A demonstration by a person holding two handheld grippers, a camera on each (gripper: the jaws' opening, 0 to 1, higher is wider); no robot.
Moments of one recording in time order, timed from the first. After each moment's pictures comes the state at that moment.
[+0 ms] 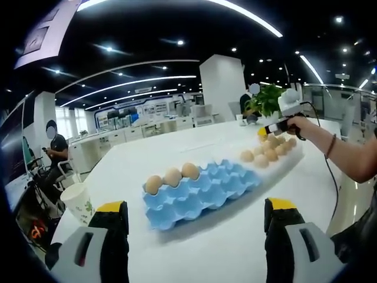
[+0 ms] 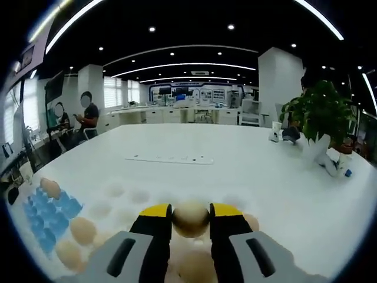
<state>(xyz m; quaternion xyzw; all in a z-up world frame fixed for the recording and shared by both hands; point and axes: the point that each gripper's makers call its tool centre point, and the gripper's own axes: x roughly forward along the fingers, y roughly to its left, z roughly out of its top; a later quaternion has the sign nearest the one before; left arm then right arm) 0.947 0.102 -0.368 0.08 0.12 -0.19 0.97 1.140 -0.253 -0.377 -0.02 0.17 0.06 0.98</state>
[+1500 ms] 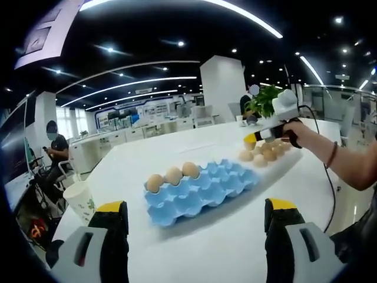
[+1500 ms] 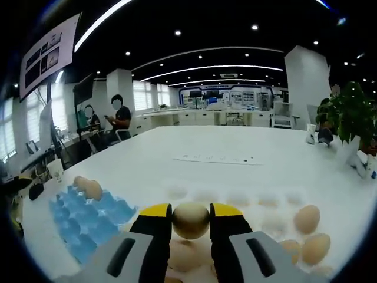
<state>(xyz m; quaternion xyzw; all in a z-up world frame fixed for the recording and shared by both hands) 0.933 0.107 -0.368 0.08 0.12 -0.19 0.97 1.115 -0.154 -0.385 0.00 0.16 0.18 0.97</state>
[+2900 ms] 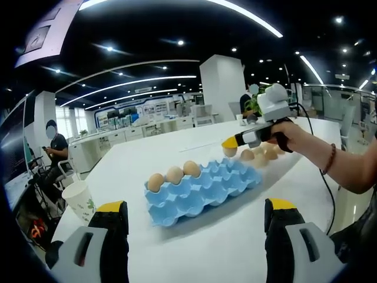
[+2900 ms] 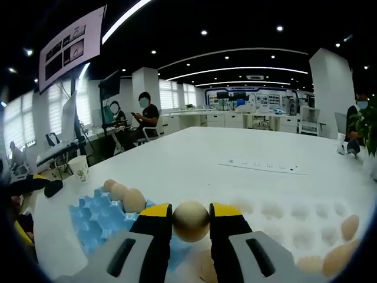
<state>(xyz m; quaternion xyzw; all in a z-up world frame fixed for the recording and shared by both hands) 0.941 0.109 -0.370 0.08 0.12 -0.19 0.97 1.113 -0.052 -0.377 -0.01 0.15 0.28 0.95</state>
